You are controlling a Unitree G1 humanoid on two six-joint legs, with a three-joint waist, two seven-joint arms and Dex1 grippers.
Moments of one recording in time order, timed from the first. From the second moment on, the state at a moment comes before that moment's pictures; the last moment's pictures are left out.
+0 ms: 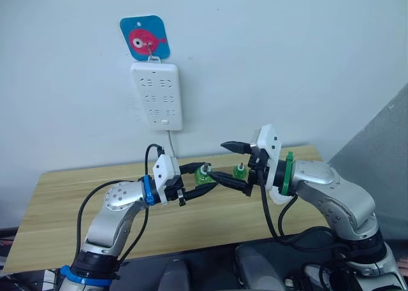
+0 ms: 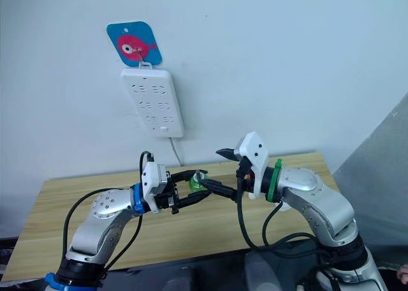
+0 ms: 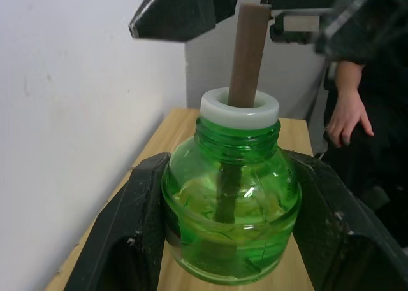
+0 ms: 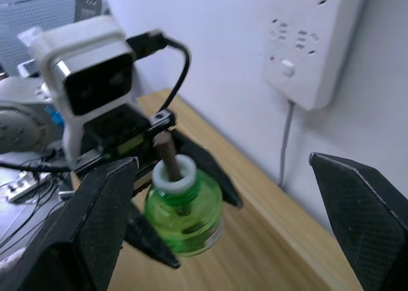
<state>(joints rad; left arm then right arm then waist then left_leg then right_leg) -0.14 0.48 -0.08 -0.19 -0.39 0.12 -1.04 -0.39 -0.45 0.21 -0.56 0.55 0.79 0.65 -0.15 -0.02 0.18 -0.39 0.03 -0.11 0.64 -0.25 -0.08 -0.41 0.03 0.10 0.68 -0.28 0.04</state>
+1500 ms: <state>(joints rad) -0.20 0.44 -0.09 -0.19 -0.46 0.17 -0.99 -0.44 -0.41 0.24 -0.45 0.47 0.68 0.72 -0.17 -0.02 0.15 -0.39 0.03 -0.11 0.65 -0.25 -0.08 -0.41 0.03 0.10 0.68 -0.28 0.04</state>
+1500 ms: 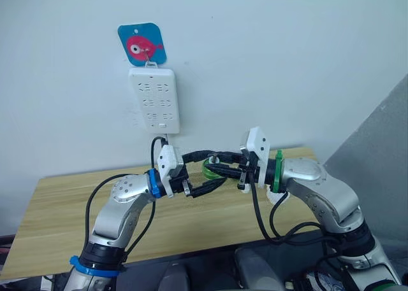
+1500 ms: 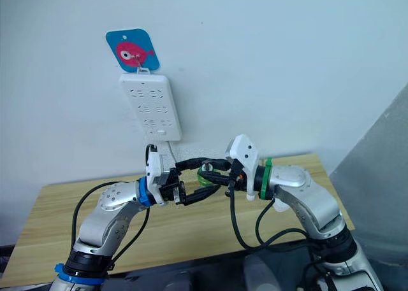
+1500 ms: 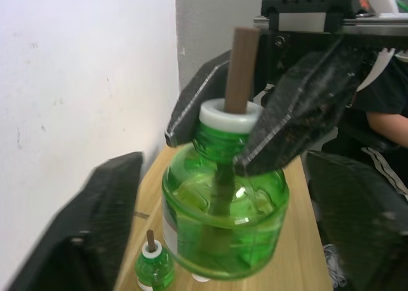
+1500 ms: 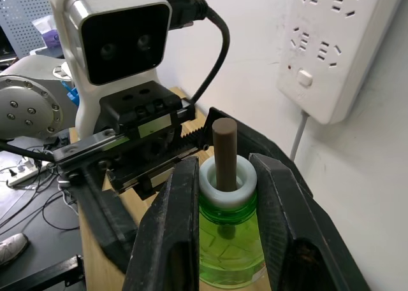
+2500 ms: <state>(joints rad) -0.39 0.25 0.12 -0.41 -1.14 0.79 -0.38 -0.57 -0.18 -0.23 -0.35 1.42 1.01 0.07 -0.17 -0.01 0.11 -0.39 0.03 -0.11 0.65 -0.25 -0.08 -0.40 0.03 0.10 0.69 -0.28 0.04</state>
